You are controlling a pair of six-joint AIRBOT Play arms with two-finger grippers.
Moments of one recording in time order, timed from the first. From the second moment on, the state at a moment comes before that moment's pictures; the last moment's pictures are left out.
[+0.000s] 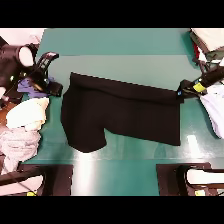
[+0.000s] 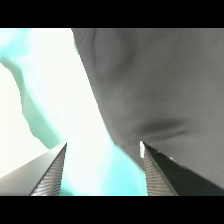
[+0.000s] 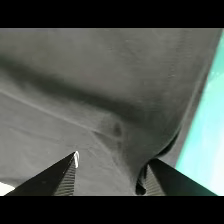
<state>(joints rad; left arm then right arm) -0.15 -1.33 1.36 1.58 -1.43 -1.50 -0.23 -1.47 1.37 -1.24 1.51 1.48</state>
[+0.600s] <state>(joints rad) -0.15 -1.14 0.94 1.42 -1.12 -1.62 -0.25 -1.41 1.20 -1.23 1.41 1.47</state>
